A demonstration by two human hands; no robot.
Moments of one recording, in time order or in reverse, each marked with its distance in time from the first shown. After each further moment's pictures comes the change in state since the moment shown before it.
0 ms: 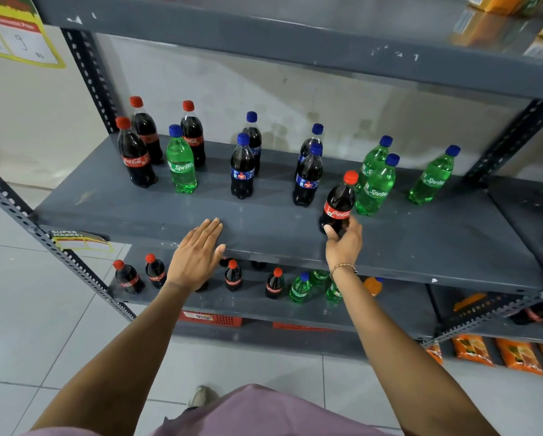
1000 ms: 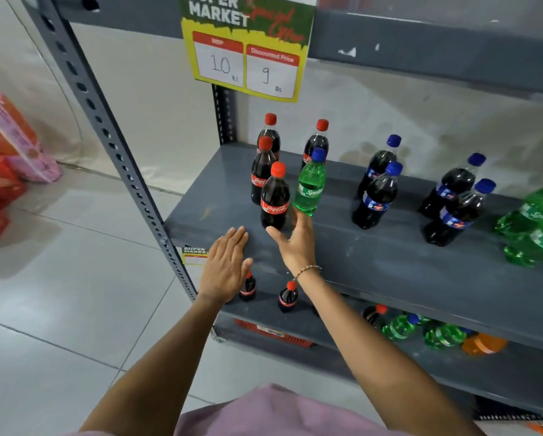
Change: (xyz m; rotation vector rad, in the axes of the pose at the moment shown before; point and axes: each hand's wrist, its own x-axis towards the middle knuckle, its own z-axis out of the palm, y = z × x) left_hand -0.026 -0.185 -0.041 0.028 0.074 -0.136; right_hand -0.137 -0.157 0.268 0.174 -0.494 -0.287
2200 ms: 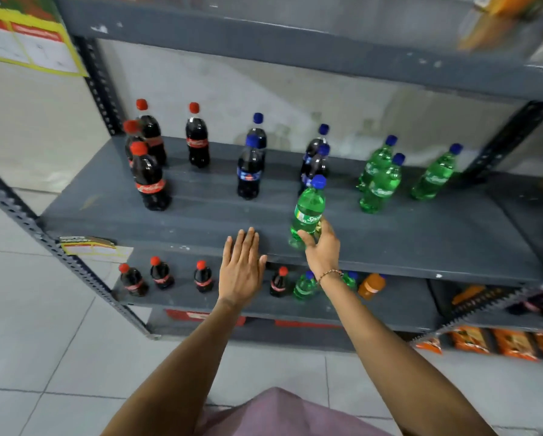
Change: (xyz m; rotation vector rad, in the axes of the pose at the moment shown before) left_hand -0.019 0.250 0.049 -0.046 -0.029 0.123; right_hand -0.065 0.084 -0.257 -0.184 0.256 0.121
